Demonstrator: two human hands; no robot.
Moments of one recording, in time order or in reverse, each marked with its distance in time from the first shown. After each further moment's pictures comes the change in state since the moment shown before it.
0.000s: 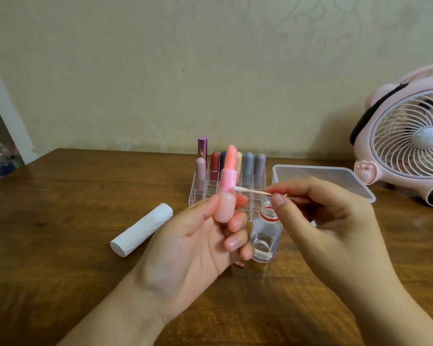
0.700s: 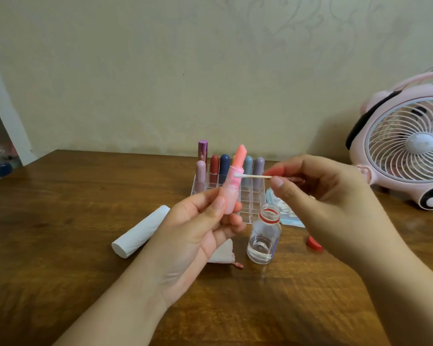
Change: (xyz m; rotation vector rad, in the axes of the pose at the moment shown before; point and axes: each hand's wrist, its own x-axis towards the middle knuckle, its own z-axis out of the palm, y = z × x) left_hand 0.008 0.003 -0.005 0.144 0.228 0.129; right_hand 0.028 -0.010 -0.011 -0.045 -0.131 0.138
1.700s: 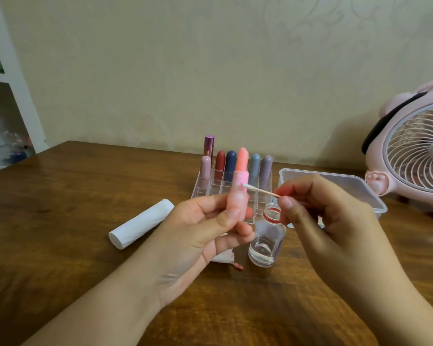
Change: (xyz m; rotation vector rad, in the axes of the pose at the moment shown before) left_hand -0.001 -0.008 -0.001 0.116 -0.023 -0.048; right_hand -0.022 0.028 0.008 -0.157 0.001 -0.199
